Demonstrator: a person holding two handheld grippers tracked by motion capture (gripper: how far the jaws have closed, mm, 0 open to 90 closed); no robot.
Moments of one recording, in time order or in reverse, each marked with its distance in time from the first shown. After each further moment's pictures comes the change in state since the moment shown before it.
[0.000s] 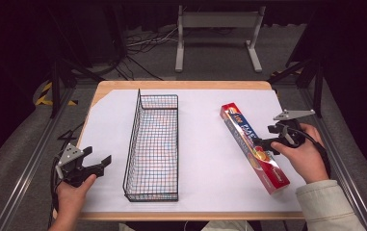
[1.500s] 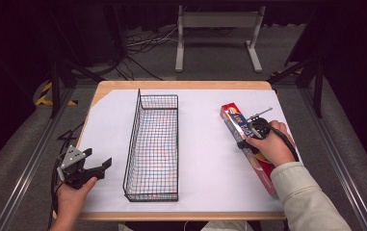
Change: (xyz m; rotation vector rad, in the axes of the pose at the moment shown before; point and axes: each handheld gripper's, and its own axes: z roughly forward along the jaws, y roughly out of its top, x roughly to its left) left arm -0.003 -0.005 0.001 0.019 0.020 0.042; right arm -0.001 0.002 0.098 0.341 -0.116 0.104
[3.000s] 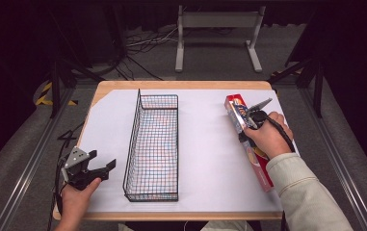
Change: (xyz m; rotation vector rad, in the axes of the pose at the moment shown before) left arm -0.012 0.002 0.003 0.012 -0.035 -0.039; right arm 0.014 0.025 -0.026 0.087 -0.063 0.195
